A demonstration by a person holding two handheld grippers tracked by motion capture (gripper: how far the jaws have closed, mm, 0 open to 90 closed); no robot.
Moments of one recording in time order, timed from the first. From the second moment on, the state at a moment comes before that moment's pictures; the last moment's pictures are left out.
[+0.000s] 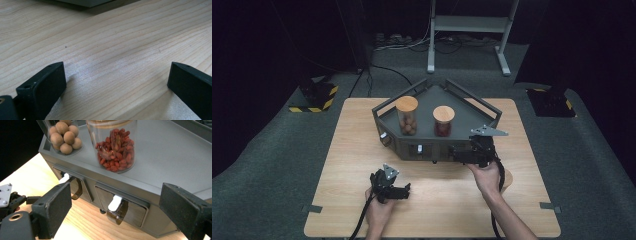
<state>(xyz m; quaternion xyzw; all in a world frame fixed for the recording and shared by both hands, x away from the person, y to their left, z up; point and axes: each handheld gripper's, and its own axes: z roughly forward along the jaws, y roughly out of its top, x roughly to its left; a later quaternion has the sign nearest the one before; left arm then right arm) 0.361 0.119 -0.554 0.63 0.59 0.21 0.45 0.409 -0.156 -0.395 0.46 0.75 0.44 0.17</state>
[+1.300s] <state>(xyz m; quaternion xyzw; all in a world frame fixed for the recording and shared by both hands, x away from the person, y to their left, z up) 0.361 0.119 -0.554 0.63 0.59 0.21 0.45 0.391 -0.191 -0.410 0.44 0.77 0.43 0.19</state>
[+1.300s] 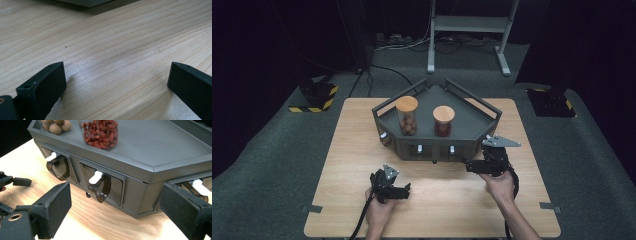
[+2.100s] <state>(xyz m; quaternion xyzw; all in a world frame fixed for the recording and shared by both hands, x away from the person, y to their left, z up) 0.361 0.118 -0.554 0.63 0.59 0.21 0.45 0.387 -0.208 -0.416 0.44 0.76 0.44 0.20</state>
